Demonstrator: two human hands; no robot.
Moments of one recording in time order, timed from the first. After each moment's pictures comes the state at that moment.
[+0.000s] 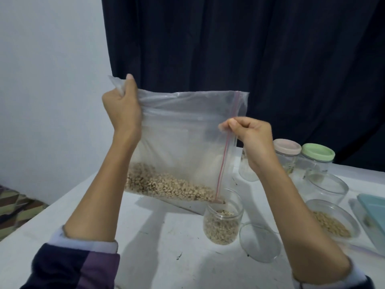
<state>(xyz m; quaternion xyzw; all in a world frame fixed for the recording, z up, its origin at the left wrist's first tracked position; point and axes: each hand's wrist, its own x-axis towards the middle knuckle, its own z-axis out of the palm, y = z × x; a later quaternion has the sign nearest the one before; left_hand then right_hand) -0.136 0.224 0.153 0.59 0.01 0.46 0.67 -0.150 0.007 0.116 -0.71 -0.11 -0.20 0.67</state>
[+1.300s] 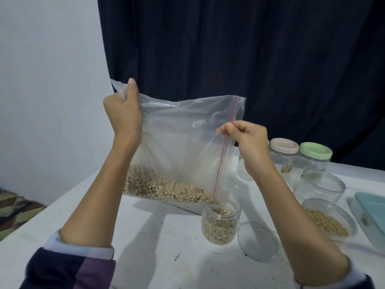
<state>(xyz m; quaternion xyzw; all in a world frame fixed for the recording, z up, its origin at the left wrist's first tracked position) -0.138 0.219 0.150 0.58 0.00 0.44 0.68 -0.148 0.005 0.106 -0.73 -0.09 -0.22 0.65</state>
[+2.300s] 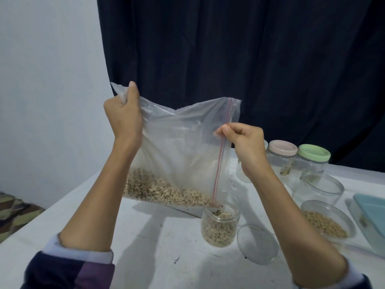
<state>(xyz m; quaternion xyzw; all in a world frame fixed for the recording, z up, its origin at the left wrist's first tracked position) -0.138 0.222 0.150 0.59 0.00 0.44 0.68 -0.148 0.009 0.109 -0.73 -0.08 -0.23 0.64</state>
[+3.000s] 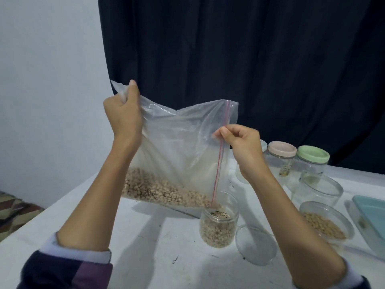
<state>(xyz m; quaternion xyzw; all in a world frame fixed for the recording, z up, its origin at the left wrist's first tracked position) -0.143 0.217 0.154 0.59 -0.01 0.45 0.67 -0.146 0.007 0.105 -0.73 -0.10 -0.22 0.64</state>
